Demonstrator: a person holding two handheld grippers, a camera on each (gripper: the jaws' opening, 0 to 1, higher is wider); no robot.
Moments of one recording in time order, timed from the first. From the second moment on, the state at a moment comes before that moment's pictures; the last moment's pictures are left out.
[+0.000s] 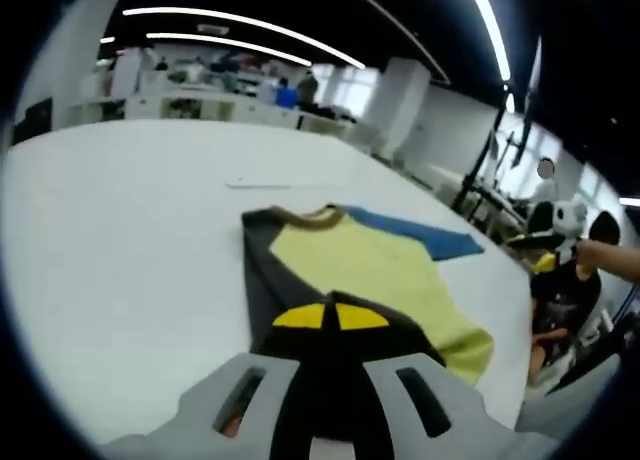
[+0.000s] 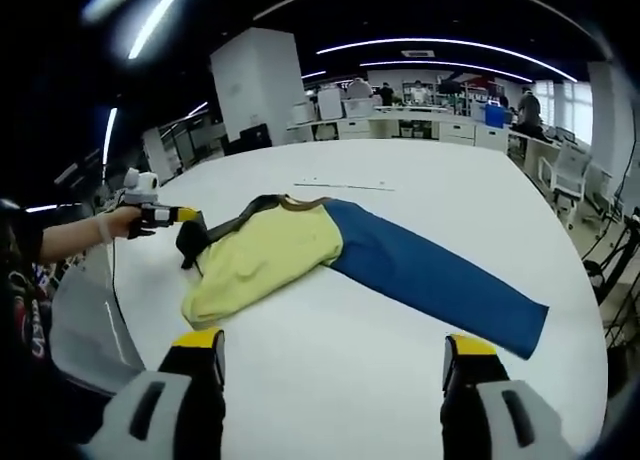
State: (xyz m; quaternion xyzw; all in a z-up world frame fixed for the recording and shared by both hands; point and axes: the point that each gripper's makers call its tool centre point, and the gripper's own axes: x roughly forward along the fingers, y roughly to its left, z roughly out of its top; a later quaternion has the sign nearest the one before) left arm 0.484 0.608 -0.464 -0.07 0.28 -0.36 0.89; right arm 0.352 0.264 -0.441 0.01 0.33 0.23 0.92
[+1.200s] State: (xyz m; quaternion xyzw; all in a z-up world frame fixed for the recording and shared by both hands) left arm 0.477 0.615 -0.470 -0.03 0.30 -0.39 0.87; right arm 0.362 0.276 -0.435 0.01 0.32 0.24 0.92
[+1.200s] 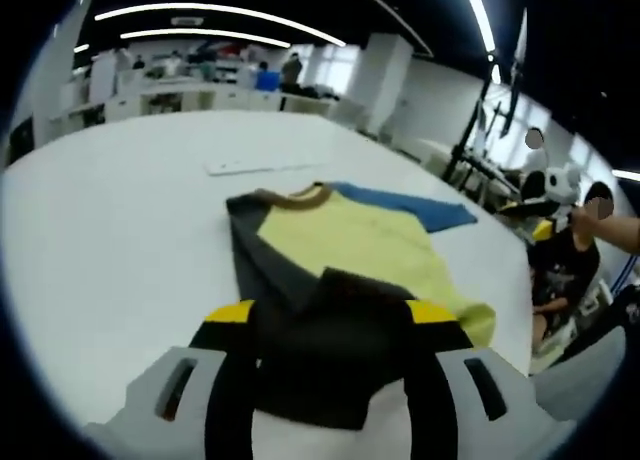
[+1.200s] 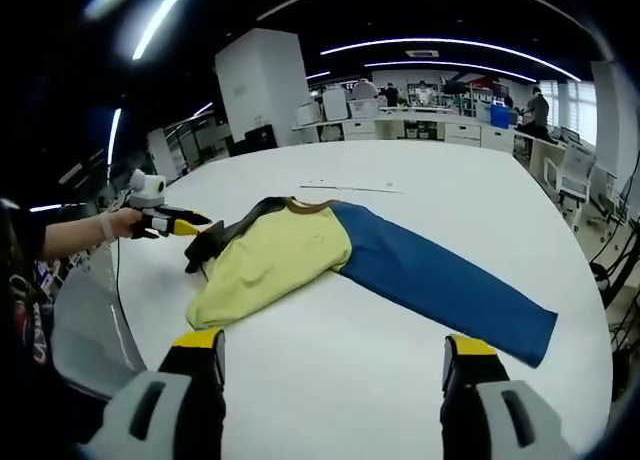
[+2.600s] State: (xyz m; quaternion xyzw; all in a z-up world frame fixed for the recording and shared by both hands) left arm 0.455 0.670 -0.520 -0.02 0.33 -0.33 0.89; right arm 0.353 0.277 -0.437 0.02 0.32 0.24 0.92
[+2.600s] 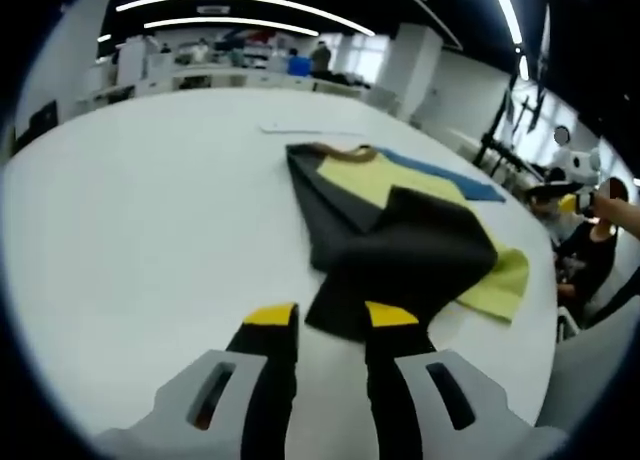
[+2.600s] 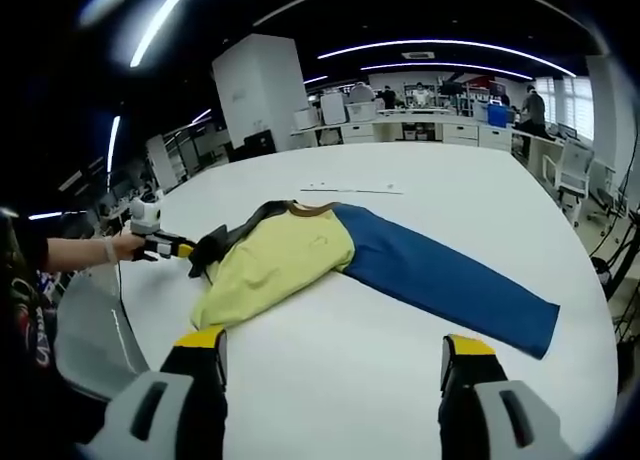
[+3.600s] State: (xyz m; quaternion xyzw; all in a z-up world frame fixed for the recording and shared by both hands) left arm 0.455 0.672 -0.517 -0.03 0.33 -0.33 0.88; right arm 0.354 0.281 -0.438 0.01 0.32 0.25 0.91
